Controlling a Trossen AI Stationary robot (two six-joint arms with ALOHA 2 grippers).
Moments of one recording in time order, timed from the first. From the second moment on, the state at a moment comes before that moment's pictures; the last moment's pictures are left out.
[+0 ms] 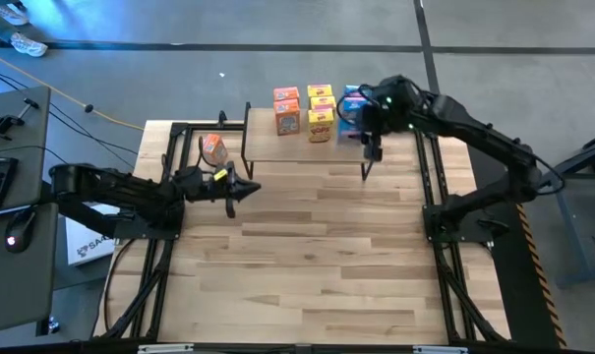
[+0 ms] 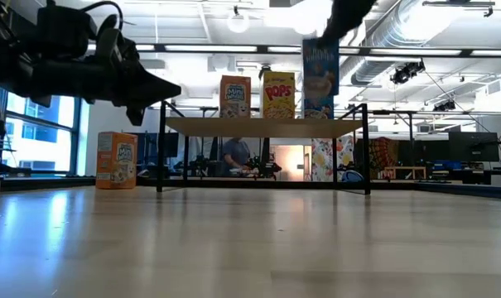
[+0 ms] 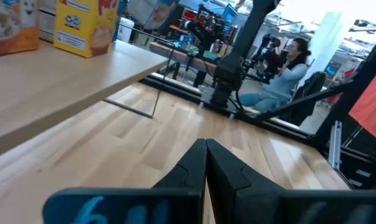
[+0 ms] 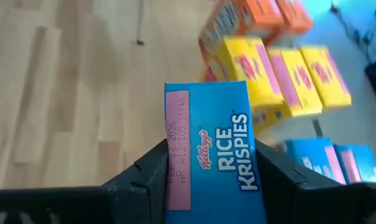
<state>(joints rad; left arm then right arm) 0.25 1.16 0.10 1.04 0.12 -0.31 -0.49 1.34 1.51 -0.91 -0.07 -0.50</state>
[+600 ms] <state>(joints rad) 0.31 1.16 0.10 1.04 0.15 -0.26 -0.60 1.49 1.51 -0.89 -0.05 -0.55</state>
